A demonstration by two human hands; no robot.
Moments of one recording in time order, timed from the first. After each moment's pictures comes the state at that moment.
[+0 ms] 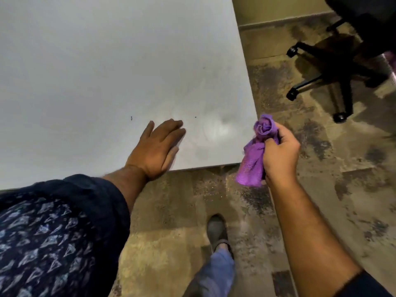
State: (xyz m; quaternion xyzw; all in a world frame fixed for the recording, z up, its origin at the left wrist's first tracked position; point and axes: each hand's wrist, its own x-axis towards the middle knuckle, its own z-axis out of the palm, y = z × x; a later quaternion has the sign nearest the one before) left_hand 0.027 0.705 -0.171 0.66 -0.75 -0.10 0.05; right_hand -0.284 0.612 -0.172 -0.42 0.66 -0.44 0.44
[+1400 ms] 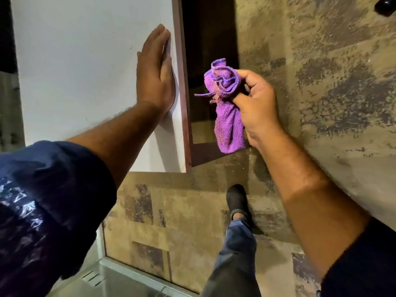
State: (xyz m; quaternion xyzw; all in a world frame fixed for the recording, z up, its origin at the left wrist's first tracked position) left_hand -0.185 0.461 -0.183 0.84 -0.50 -0.10 0.19; right_hand -0.370 0.439 -0.276 -0.32 0.41 -0.38 0.77
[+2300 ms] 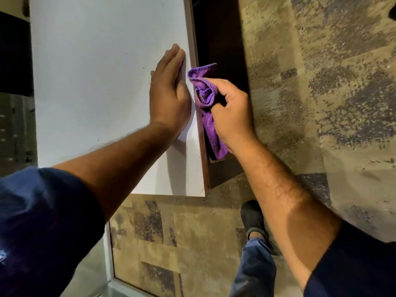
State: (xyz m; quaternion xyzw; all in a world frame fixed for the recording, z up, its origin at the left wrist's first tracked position) left_hand -0.175 0.460 -0.185 0.83 -0.51 -0.10 0.19; right_hand -0.283 0.445 -0.272 -0.45 0.39 -0.43 0.68
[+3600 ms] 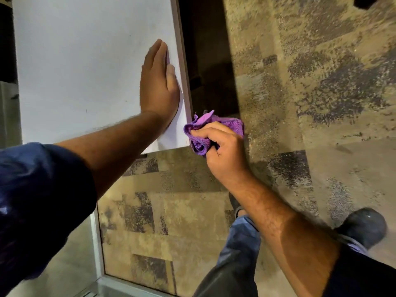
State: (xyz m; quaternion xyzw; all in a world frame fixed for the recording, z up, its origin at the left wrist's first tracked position) left_hand -0.206 0.531 -0.185 0.84 -0.52 -0.06 0.14; right_hand -0.375 0.600 -0.269 -0.59 0.38 -0.44 0.56
